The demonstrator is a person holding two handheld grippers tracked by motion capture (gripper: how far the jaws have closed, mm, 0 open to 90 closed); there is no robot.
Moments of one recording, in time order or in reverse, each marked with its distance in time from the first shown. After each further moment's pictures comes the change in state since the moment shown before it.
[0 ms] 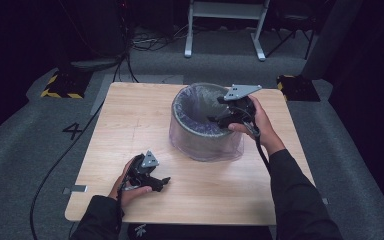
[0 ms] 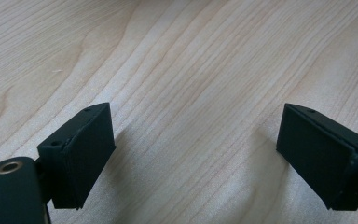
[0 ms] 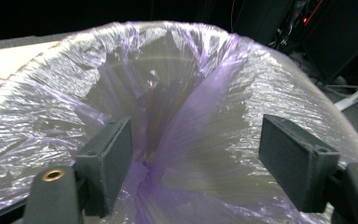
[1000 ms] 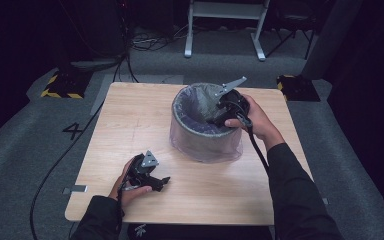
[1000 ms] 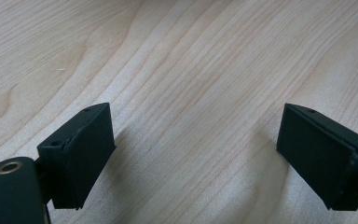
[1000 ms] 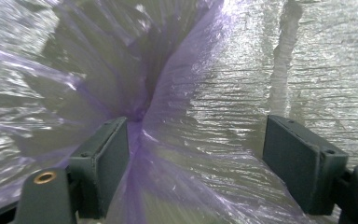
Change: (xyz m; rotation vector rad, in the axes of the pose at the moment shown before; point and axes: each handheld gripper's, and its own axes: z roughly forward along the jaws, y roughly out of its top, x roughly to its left) left arm 0.000 0.000 0.000 0.000 0.007 -0.008; right arm -0.016 0.004 0.028 0.280 0.074 0.065
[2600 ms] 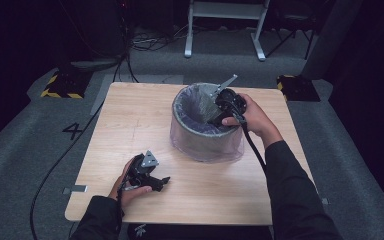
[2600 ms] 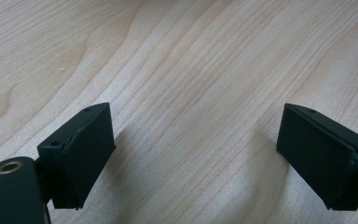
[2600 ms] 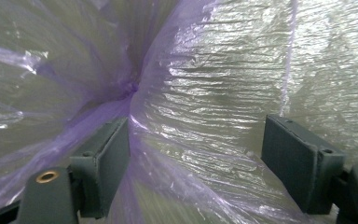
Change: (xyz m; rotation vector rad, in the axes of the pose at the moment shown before) left arm 0.000 0.000 0.000 -0.001 -0.001 -0.002; right arm -0.002 0.008 0.008 0.149 -0.035 0.021
